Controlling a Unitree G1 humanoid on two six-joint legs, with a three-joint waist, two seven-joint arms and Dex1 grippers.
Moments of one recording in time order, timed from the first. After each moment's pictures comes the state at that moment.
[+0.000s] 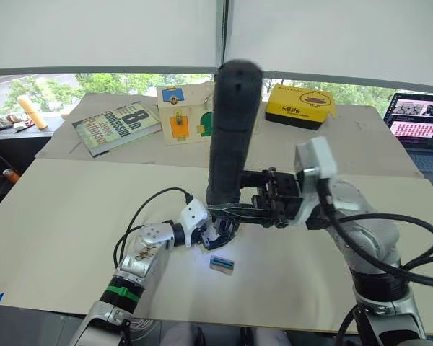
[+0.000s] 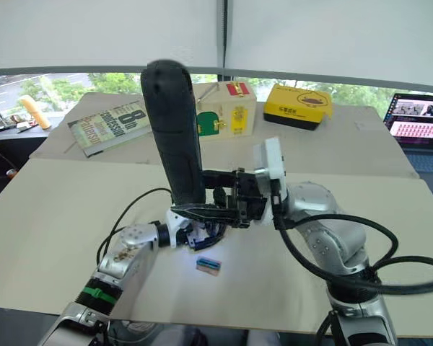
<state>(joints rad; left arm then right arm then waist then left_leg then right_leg) -0.36 0.33 -0.24 0.21 -0.15 0.11 -0.88 -0.53 -0.47 0.06 -0.51 0.86 0.53 0.97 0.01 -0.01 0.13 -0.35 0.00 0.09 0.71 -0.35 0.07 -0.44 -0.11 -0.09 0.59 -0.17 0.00</state>
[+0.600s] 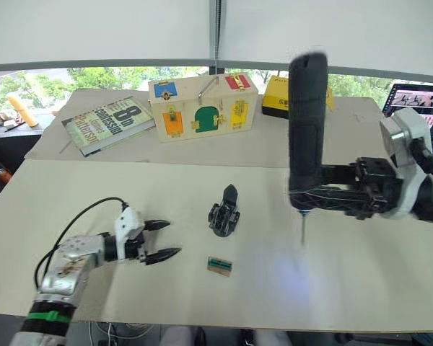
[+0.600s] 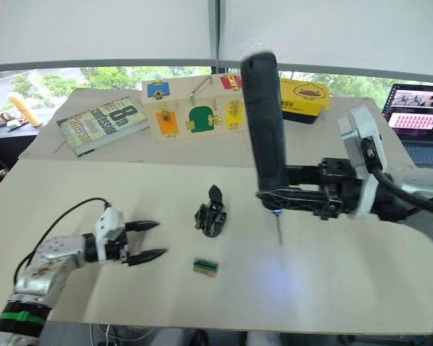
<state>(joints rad) -0.09 0.73 0.05 0.08 -0.47 0.16 -1.28 -0.36 -1.21 -0.33 -0.38 1.22 1.04 0.91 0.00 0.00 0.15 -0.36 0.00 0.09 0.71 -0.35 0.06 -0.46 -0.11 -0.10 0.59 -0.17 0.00</state>
